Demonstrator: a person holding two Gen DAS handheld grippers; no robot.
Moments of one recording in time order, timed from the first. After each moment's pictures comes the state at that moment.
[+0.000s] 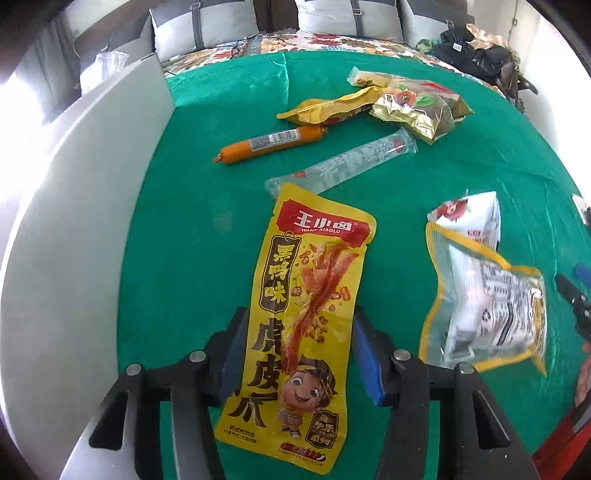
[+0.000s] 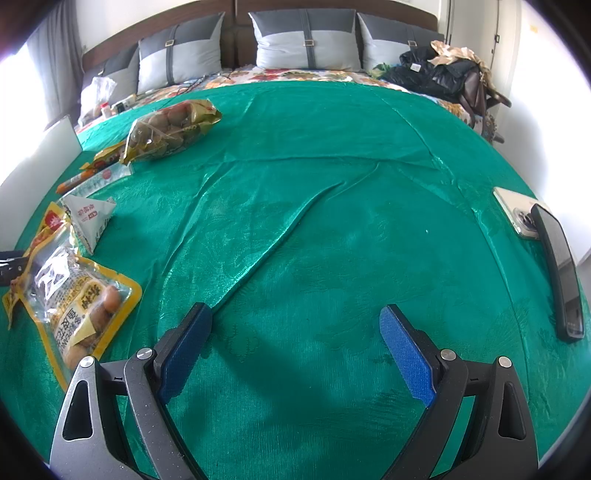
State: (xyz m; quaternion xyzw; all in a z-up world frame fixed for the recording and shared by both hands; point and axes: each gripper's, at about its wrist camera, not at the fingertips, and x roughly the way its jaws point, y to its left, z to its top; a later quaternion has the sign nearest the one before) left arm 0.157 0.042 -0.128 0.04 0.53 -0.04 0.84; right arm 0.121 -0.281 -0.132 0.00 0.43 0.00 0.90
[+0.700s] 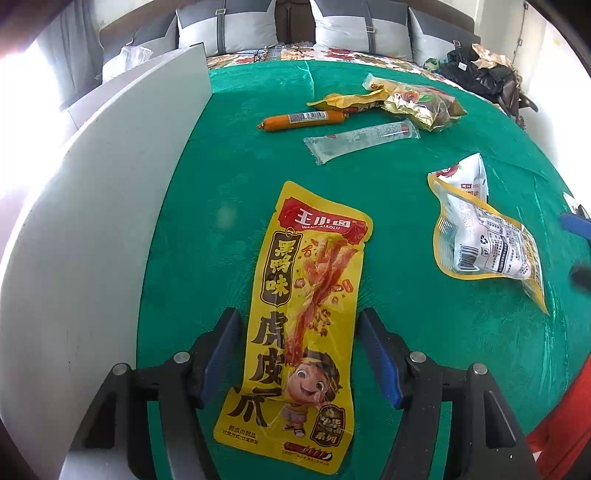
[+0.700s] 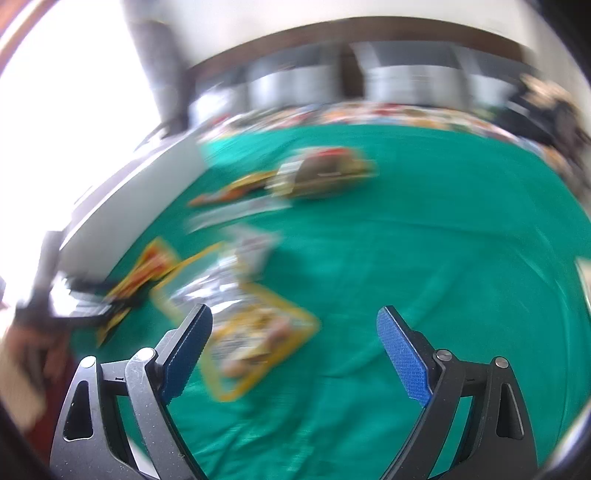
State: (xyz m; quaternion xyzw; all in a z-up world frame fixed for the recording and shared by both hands) left arm 0.101 0.068 -0.134 0.01 0.51 -0.04 0.86; right arm 0.110 -0.190 -0.075 -0.08 0.41 0.31 0.85
